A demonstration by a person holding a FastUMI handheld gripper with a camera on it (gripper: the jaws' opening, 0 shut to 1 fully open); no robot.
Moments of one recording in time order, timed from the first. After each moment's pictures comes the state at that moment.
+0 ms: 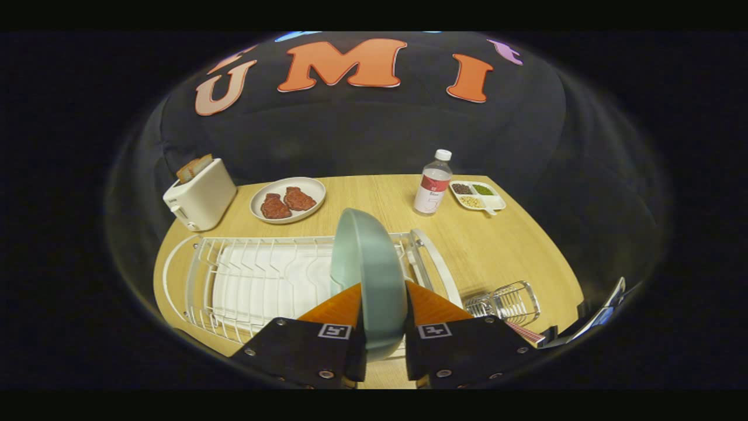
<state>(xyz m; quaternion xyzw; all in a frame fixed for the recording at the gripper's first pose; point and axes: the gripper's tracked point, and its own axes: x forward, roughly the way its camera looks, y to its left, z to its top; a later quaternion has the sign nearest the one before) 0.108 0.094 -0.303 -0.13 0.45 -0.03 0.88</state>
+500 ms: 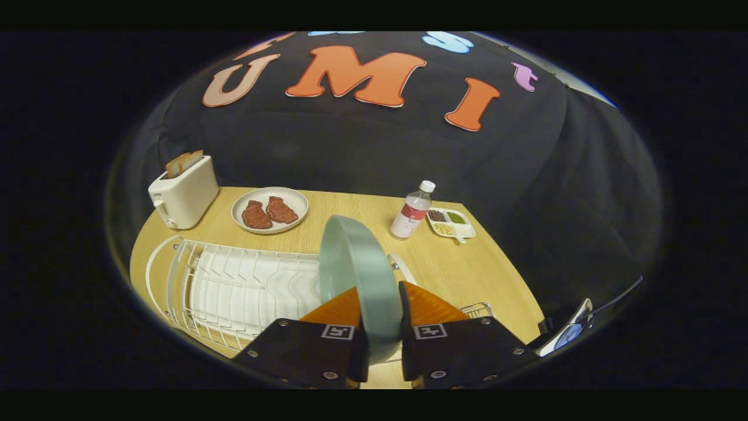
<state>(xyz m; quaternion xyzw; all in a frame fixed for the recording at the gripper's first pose) 0.128 0.107 -0.262 -0.20 0.40 -0.05 0.89</state>
